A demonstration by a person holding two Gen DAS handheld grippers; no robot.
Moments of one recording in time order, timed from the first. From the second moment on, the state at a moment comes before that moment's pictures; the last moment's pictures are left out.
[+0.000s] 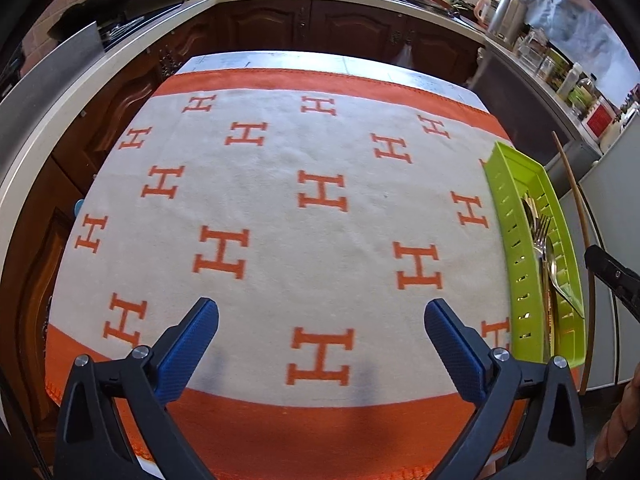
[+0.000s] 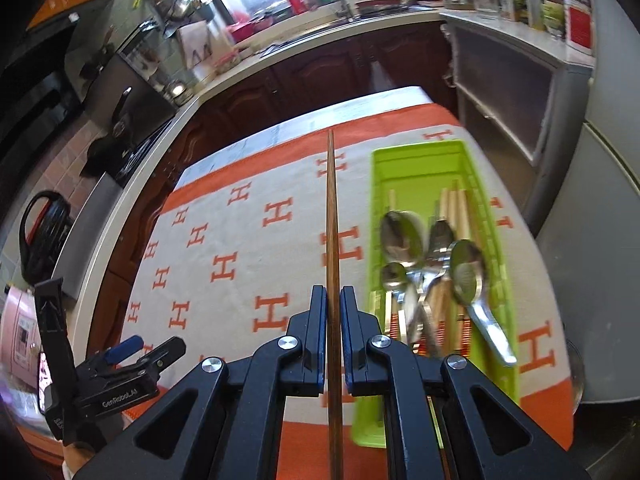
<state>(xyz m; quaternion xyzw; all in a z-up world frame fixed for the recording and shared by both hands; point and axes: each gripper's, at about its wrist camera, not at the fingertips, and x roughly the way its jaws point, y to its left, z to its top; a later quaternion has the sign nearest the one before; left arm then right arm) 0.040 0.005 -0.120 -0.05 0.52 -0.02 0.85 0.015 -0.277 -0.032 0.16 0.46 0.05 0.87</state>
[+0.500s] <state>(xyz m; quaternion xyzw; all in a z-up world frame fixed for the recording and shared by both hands) 0.077 -0.048 -0.085 -0.03 0.48 -0.05 0.87 0.031 -0.345 -0.048 0.17 0.48 -0.02 0.86</state>
